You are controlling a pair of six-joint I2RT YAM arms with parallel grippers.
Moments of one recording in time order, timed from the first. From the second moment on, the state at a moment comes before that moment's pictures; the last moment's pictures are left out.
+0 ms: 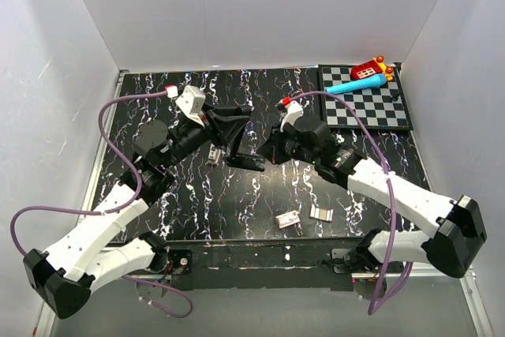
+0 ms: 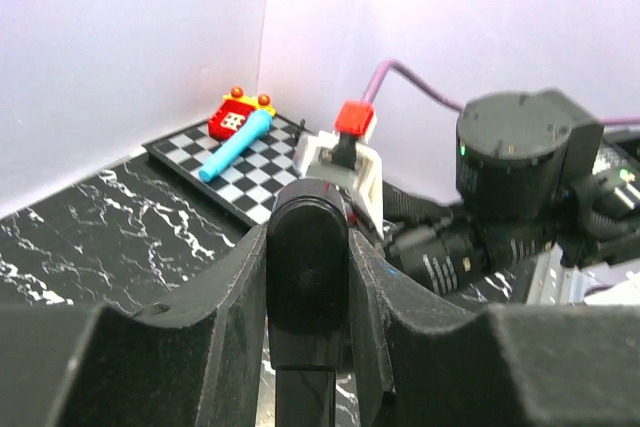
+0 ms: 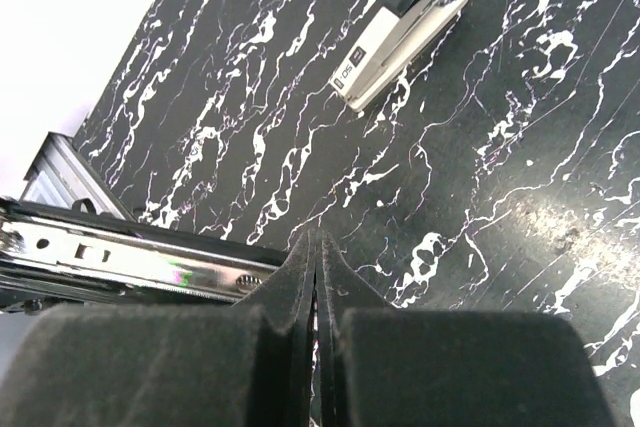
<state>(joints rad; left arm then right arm) -0.66 0.93 0.92 0.21 0.28 -0.24 0.84 1.23 0.98 -0.16 -0.11 0.49</state>
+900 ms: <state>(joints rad) -0.66 1.21 0.98 0.38 0.17 -0.24 0.85 1.41 0.91 0.16 -0.18 0.61</state>
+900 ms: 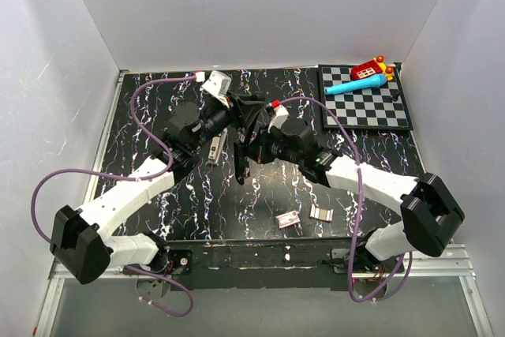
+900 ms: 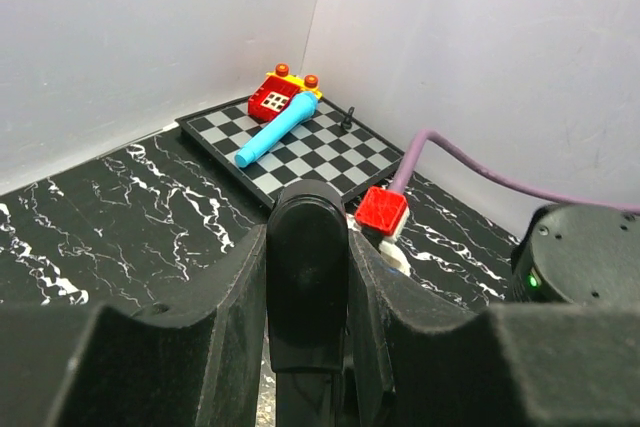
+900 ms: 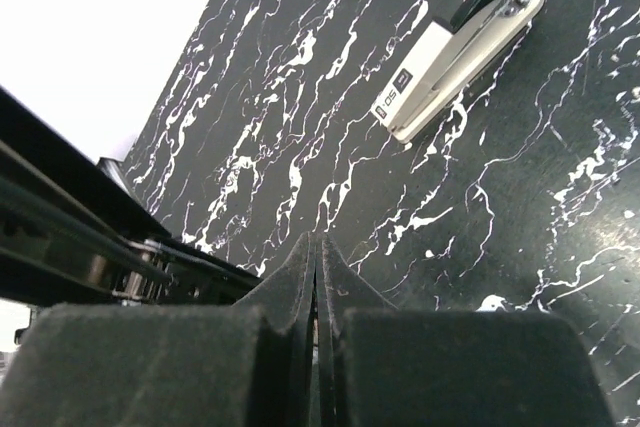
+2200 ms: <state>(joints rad) -0.66 1.23 1.07 0.35 0.15 -0.23 0.77 1.38 0.79 0.35 -0.26 0.73</state>
